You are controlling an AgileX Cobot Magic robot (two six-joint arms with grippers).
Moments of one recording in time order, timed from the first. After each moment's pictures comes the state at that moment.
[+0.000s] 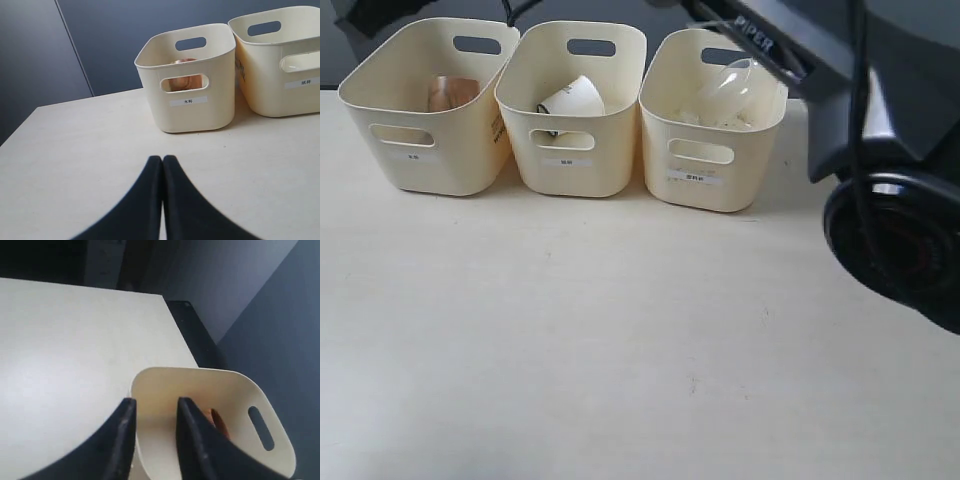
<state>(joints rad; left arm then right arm) 0.00 0.00 0.00 0.08 0.24 0.09 0.80 2.31 -2.47 0.35 0.73 -0.73</state>
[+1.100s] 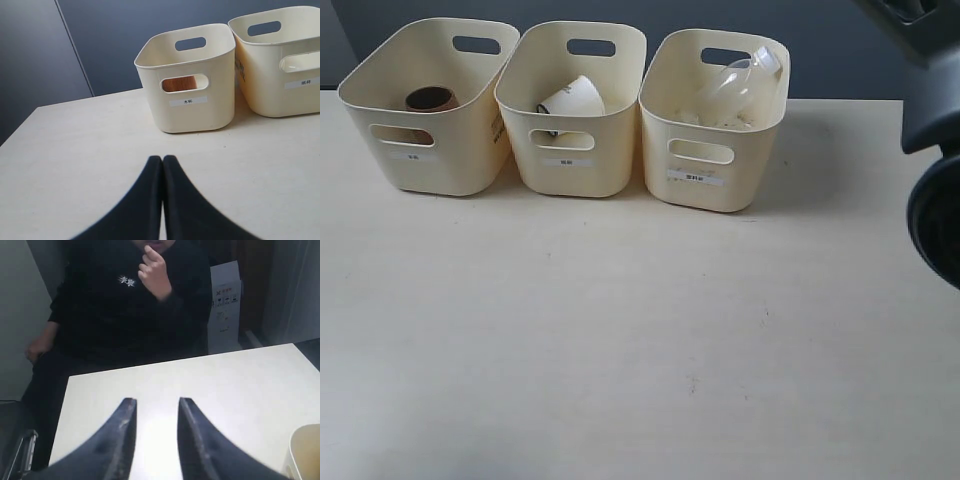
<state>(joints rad) 0.00 0.00 0.00 0.08 0.24 0.09 0.81 2.18 -2.47 0.84 0.94 -0.67</state>
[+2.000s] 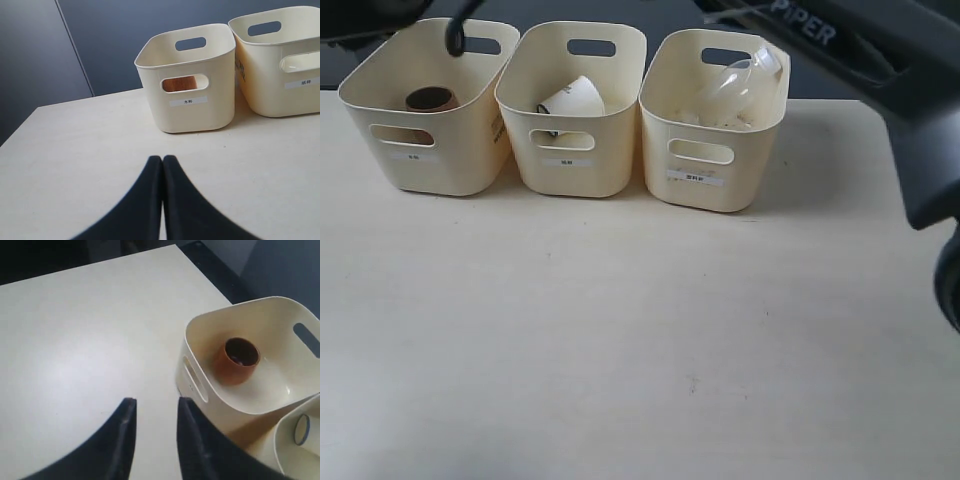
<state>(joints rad) 0.00 0.00 0.00 0.08 0.24 0.09 0.97 2.13 -2.25 0.00 0.81 -0.10</state>
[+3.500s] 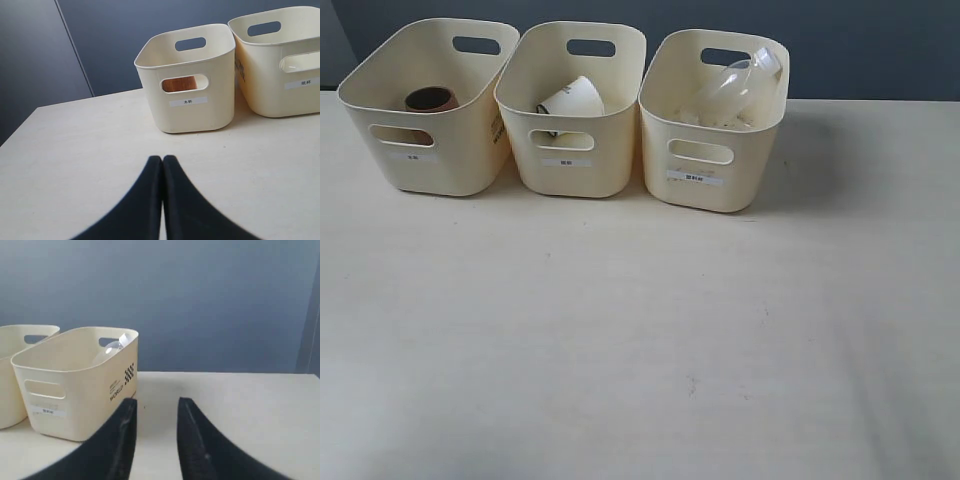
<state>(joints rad) 0.00 0.00 0.00 0.08 0.24 0.09 0.07 0.23 -0.01 0.08 -0.10 -0.05</state>
